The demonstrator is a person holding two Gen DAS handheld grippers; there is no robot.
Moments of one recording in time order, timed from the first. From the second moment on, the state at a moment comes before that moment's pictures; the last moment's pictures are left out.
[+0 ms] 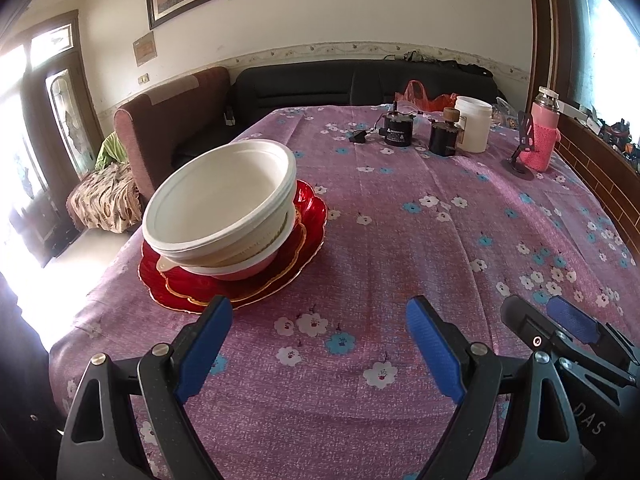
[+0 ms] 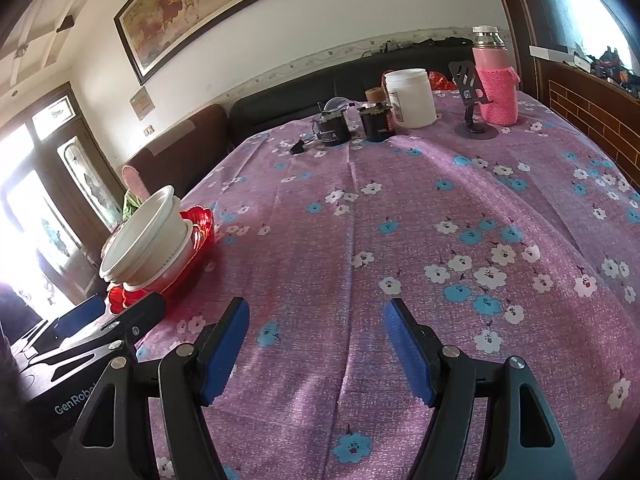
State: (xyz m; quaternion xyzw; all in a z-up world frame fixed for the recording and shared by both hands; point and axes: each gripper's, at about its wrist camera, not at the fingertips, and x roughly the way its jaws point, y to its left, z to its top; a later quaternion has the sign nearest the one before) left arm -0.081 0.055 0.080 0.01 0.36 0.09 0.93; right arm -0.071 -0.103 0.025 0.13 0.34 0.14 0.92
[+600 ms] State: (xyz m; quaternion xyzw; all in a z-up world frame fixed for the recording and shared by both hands) left arm -0.075 0.070 0.067 -0.01 0.38 0.08 0.92; right arm -0.067 -0.092 0.020 0.11 0.35 0.13 0.92
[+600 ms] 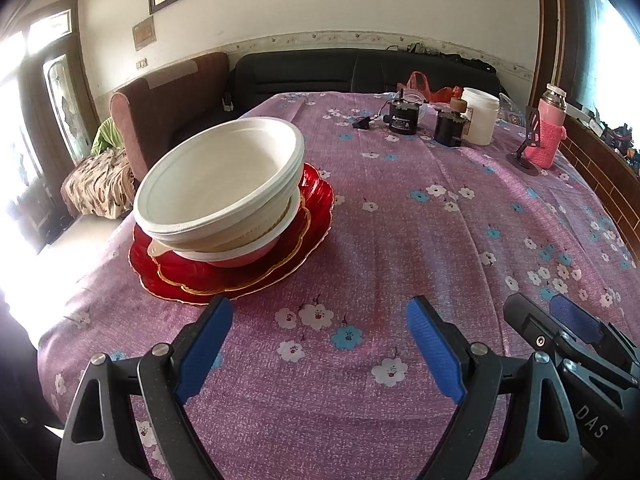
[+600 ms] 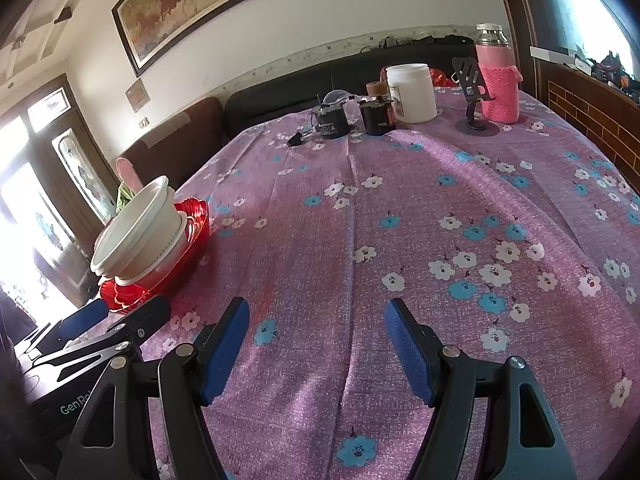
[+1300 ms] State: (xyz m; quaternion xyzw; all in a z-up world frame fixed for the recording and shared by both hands) left arm -0.073 0.086 0.062 -0.03 0.39 0.08 0.92; right arm -0.064 -0.080 0.017 0.09 0.36 0.13 0.92
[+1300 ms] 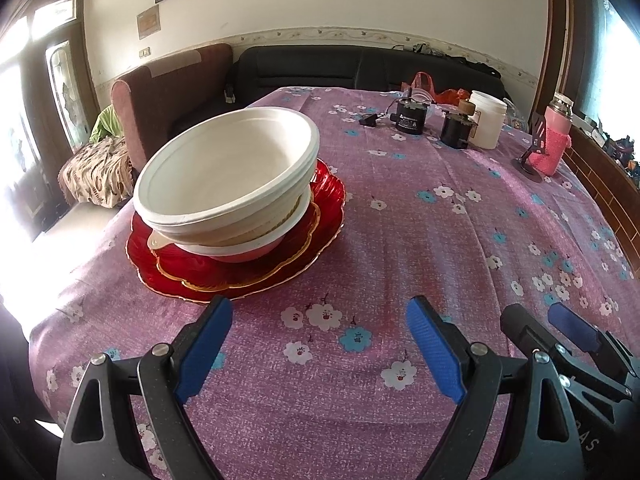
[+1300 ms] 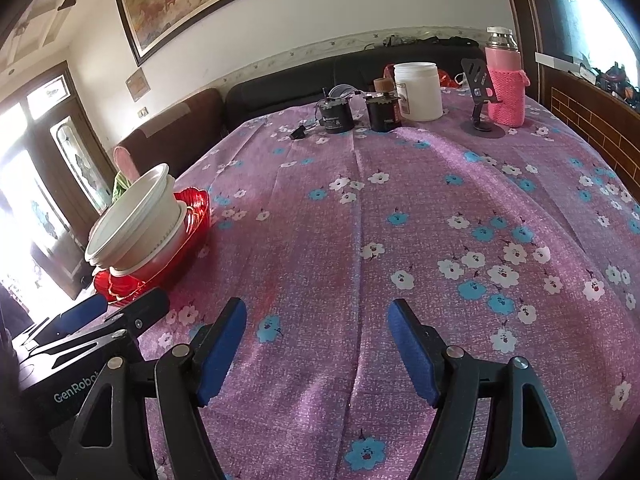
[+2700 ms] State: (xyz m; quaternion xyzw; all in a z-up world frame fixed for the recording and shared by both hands) left arm -0.148 0.142 0.144 -0.02 0.23 0.23 0.94; right arm -0.098 0.008 0.046 0.02 0.32 0.22 0.92
